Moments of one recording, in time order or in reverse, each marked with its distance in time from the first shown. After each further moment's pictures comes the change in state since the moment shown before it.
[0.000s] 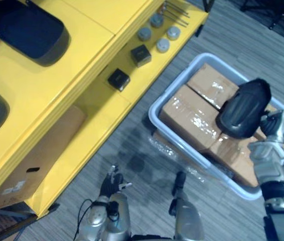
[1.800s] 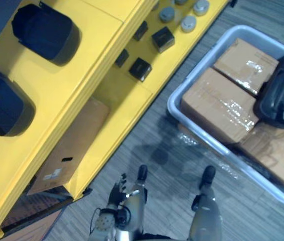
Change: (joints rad) left arm -0.031 -0.054 -0.129 0.199 -0.164 -0.047 0.003; right arm -0.662 -0.291 0.019 0.716 0.546 -0.085 -0.219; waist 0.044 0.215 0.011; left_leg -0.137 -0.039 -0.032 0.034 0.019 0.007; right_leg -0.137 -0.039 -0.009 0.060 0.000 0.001
